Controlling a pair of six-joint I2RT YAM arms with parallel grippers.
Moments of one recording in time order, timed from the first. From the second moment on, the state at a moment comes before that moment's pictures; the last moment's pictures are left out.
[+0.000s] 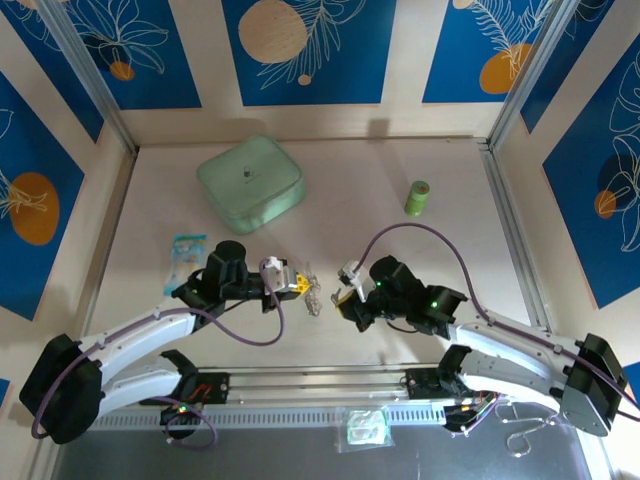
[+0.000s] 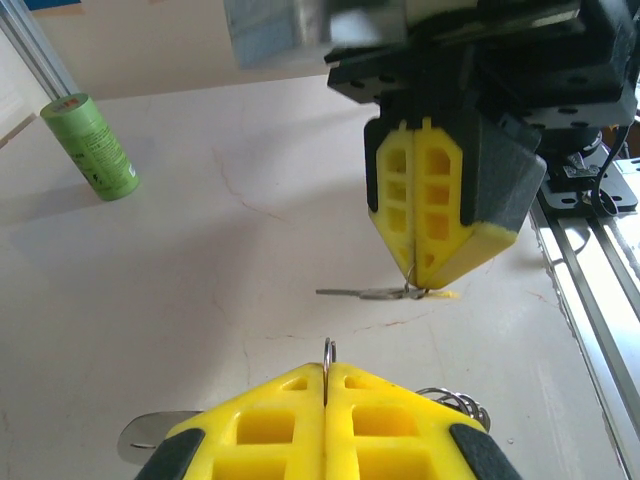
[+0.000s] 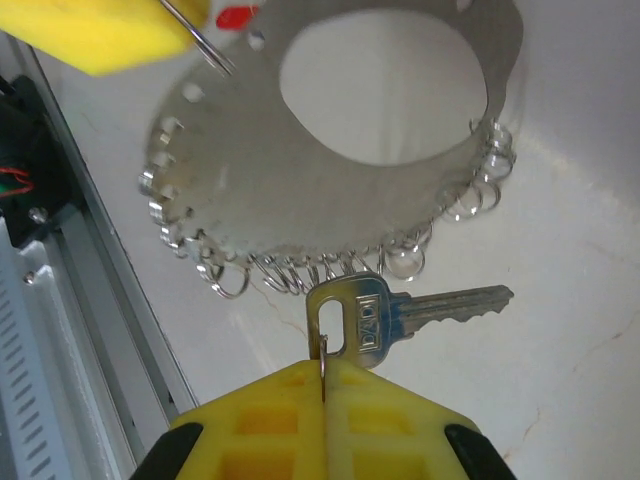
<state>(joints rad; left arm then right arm) -0.68 1.05 0.49 0.15 0.69 0.45 0.90 0.96 0.56 -0.36 -0.24 0.20</state>
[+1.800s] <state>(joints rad) -0.68 1.05 0.49 0.14 0.68 0.48 0.96 1.43 0.72 -0.62 -0.08 0.50</state>
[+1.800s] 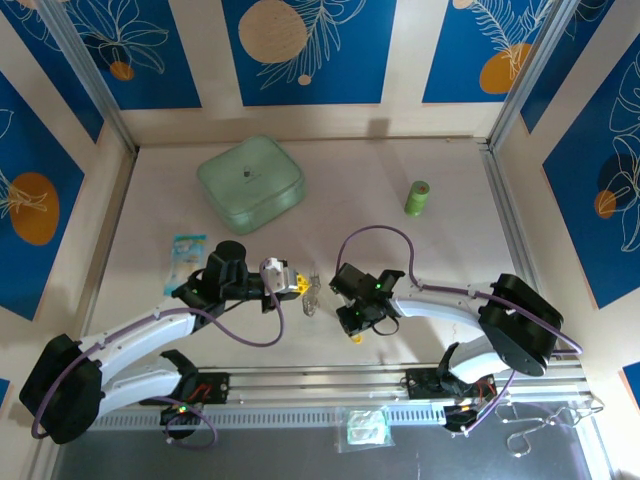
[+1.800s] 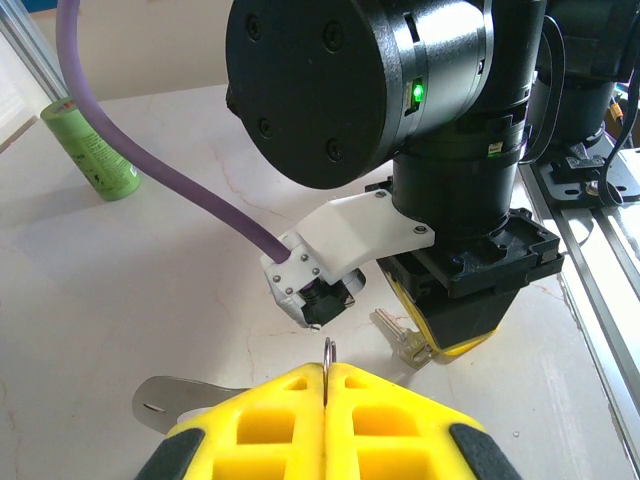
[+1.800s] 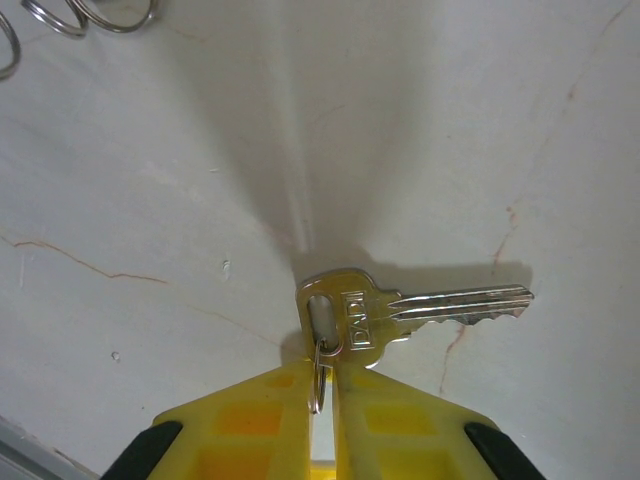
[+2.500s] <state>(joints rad) -0.68 1.05 0.49 0.14 0.68 0.48 0.96 1.44 0.72 -0.62 -0.08 0.51</state>
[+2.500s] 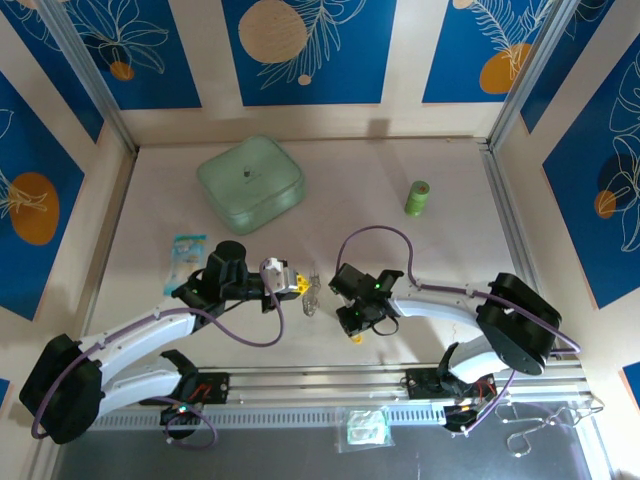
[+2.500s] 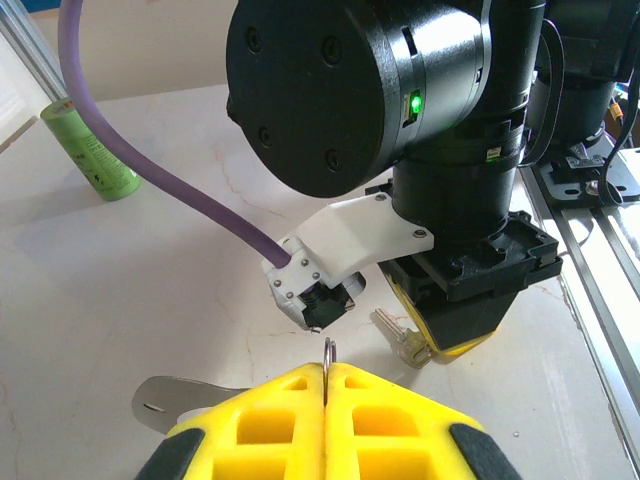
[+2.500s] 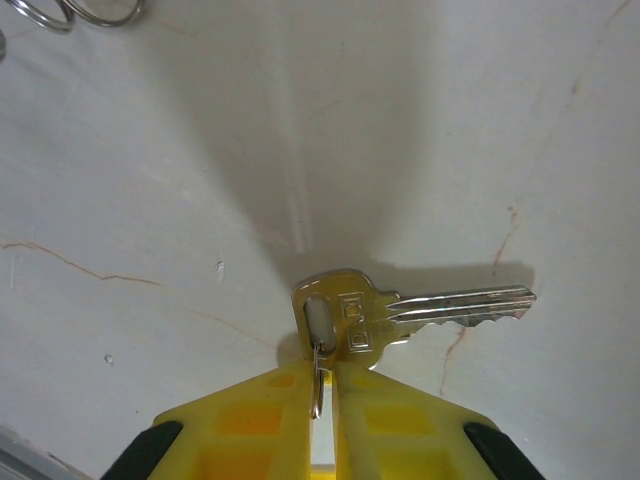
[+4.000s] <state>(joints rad) -0.70 1.03 0.46 0.17 0.67 0.46 0.96 0.99 0.60 -0.26 -0.21 0.10</state>
